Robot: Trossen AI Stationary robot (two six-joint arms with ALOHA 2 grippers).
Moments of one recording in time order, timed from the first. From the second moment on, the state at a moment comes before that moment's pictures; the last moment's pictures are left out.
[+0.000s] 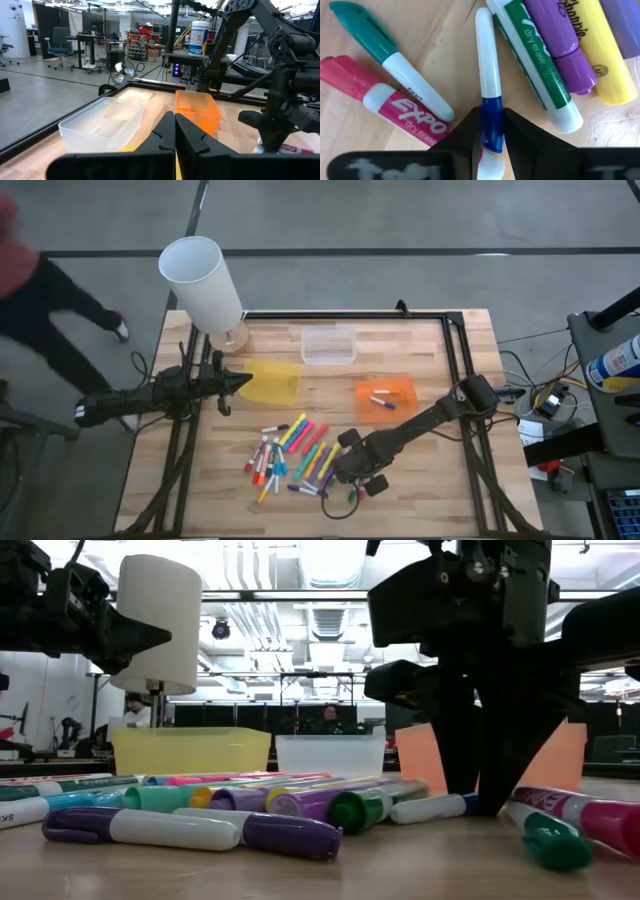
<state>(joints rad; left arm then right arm) 0.14 0.04 0.01 0.03 -0.10 -0.08 0.43 2.06 1.39 -0.73 0.02 -0.04</state>
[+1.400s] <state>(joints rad) 0.14 0.04 0.01 0.03 -0.10 -0.08 0.09 1.46 1.18 -1.09 0.19 0.29</state>
